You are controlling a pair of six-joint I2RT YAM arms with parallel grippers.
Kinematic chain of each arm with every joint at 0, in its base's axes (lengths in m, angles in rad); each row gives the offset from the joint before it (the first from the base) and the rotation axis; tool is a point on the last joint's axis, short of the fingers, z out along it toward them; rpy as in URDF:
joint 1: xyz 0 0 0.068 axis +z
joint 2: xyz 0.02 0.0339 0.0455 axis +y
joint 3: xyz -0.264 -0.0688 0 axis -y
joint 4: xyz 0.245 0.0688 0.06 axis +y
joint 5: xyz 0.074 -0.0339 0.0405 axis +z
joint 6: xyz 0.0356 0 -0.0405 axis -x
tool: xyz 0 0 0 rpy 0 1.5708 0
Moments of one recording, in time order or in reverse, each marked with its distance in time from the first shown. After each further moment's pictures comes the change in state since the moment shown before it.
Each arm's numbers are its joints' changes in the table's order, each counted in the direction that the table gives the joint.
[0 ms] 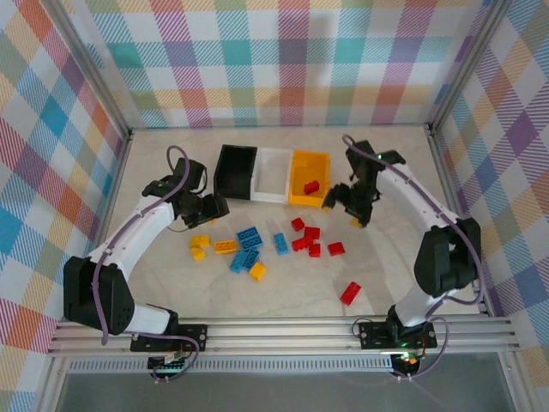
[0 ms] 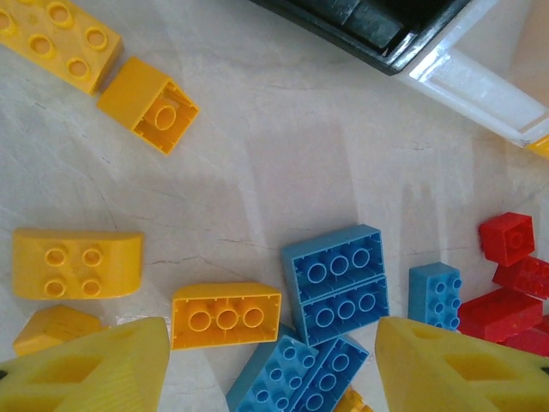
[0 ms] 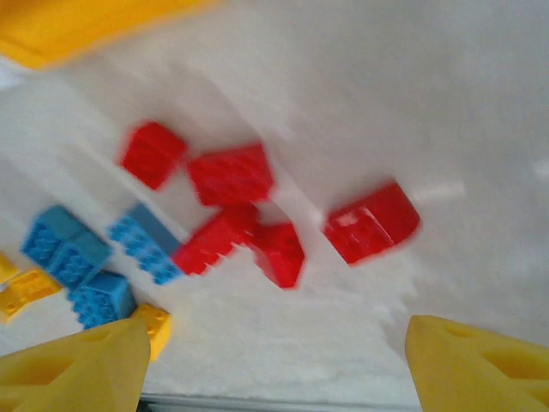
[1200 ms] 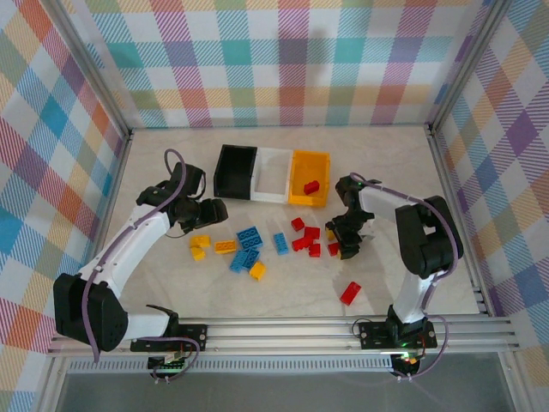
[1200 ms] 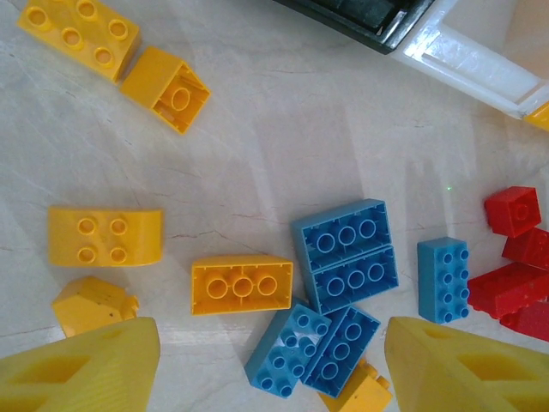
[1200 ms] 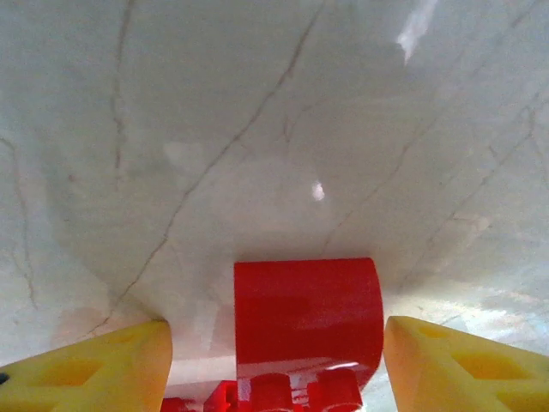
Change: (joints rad) left arm -0.020 -0.093 -0.016 0.059 0.049 -0.028; right arm 0.021 0.186 -0.251 -0.262 0.020 -0.801
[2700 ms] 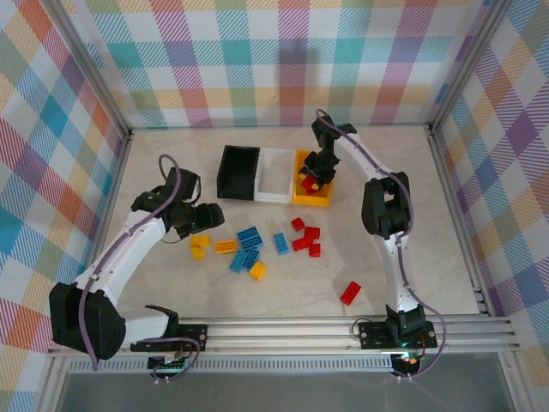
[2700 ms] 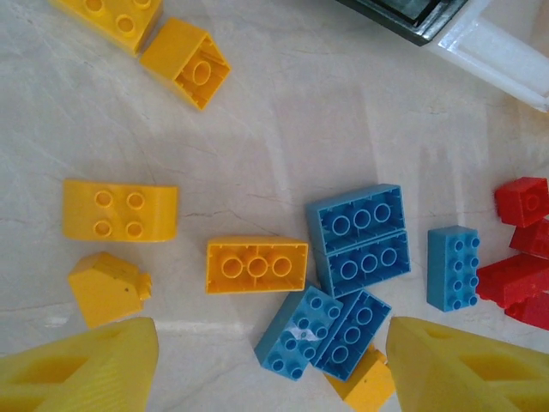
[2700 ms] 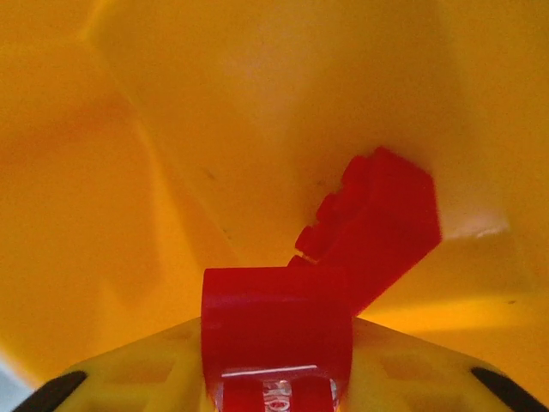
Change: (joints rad) left arm 0.024 -0.057 -0.048 0.020 -0.018 0.011; right arm 0.003 0.569 1.083 0.239 -0.023 0.594
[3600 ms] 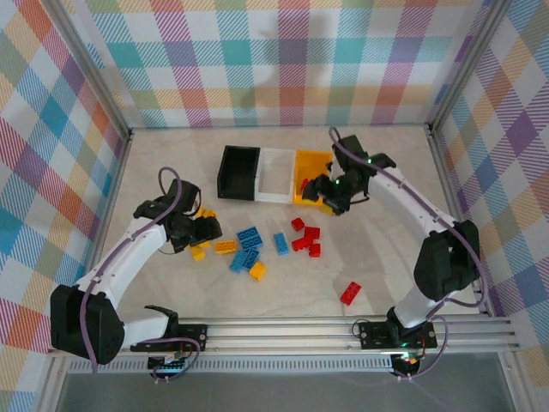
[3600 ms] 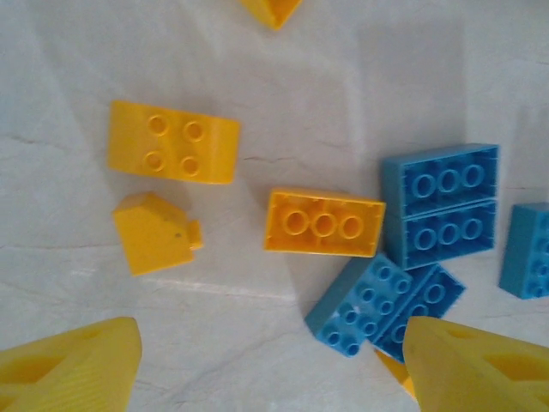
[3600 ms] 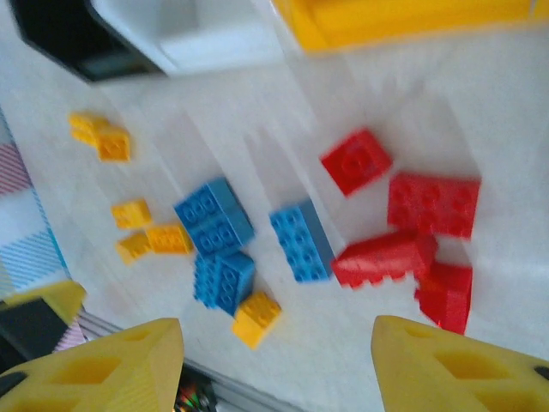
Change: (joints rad) left arm 0.010 -0.021 -0.100 0.038 0.043 0.039; right arm 0.078 -0.768 -0.806 -0.214 0.181 0.269
